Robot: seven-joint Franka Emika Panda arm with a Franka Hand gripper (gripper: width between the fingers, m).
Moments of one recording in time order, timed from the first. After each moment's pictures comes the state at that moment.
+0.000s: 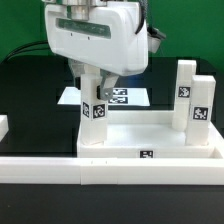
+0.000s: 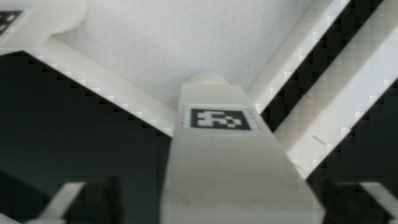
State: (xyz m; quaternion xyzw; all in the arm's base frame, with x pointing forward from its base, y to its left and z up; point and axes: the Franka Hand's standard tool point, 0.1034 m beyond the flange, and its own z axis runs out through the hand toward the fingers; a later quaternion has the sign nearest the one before) arm 0.607 -0.048 0.107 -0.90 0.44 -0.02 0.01
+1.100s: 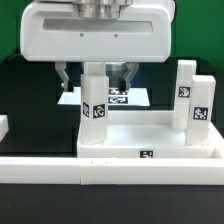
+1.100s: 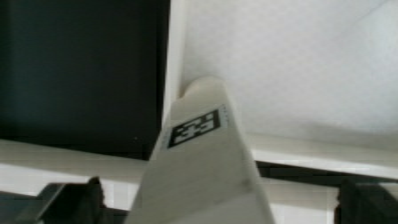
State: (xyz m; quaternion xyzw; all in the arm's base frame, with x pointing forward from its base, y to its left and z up) arm 0.605 -0.041 0.110 -1.00 -0.08 -0.01 -0.02
